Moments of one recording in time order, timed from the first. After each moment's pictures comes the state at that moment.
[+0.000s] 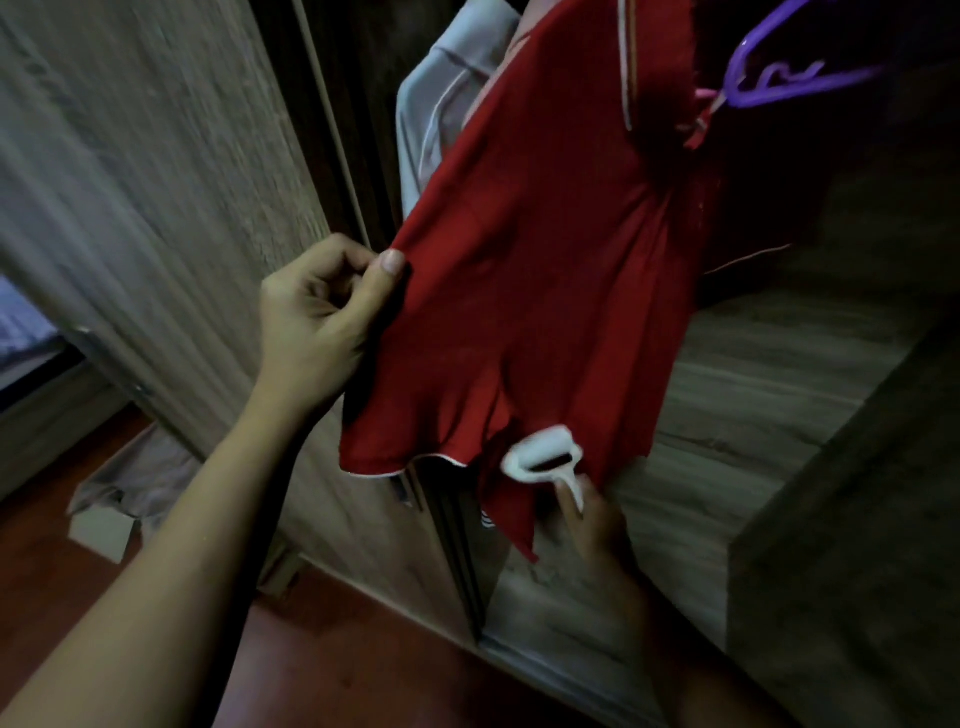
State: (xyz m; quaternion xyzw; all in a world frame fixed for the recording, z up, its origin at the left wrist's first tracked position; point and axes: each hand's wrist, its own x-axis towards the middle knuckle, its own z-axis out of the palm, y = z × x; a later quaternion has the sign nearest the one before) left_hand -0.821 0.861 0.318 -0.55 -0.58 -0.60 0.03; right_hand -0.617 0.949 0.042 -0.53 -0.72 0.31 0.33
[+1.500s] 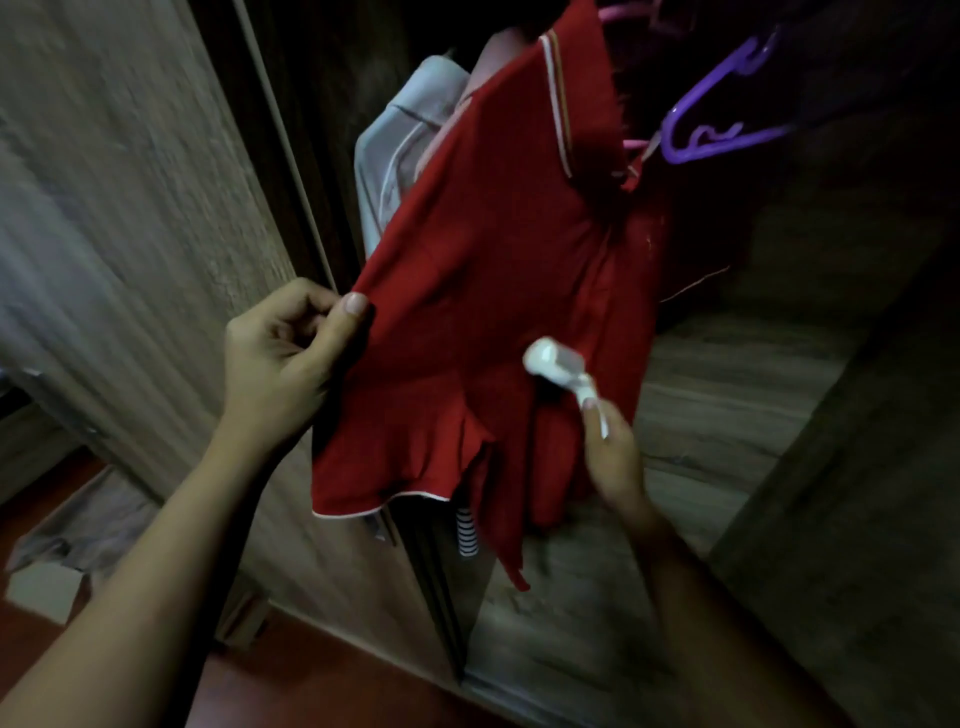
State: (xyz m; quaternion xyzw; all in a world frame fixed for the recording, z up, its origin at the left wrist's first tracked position) left_hand -0.825 0.861 0.315 -0.55 -0.56 -0.62 0.01; right_hand -0.606 1.015 0.132 -0.53 -0.63 0.33 0.46
